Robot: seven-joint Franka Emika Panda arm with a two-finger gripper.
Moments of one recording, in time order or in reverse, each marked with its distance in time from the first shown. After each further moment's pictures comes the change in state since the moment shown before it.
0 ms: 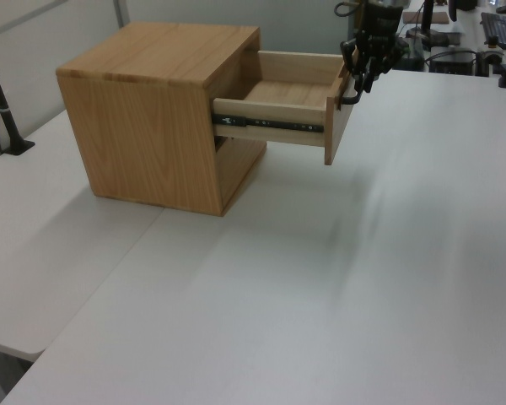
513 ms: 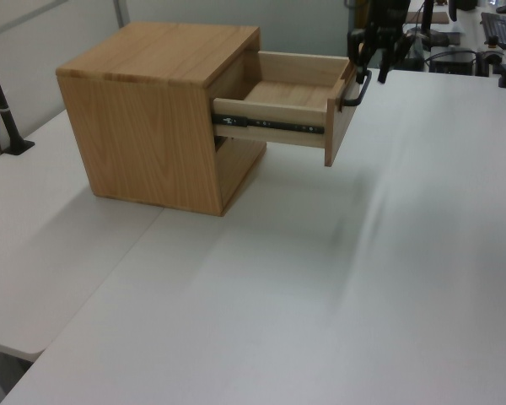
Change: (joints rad) arm -0.003 -0.046 0.006 0.026 -0.001 -0.081 -0.119
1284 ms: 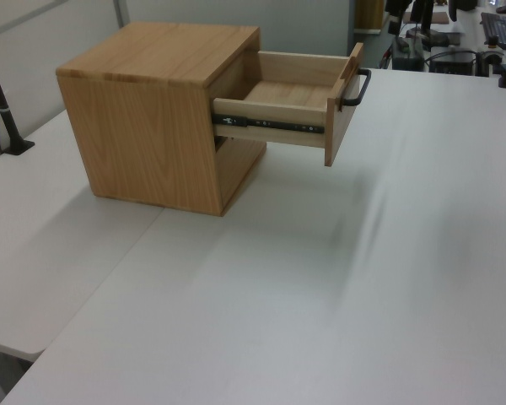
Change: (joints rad) arm 0.001 -0.062 -0.007 0.159 -0.156 -0.265 -0.632
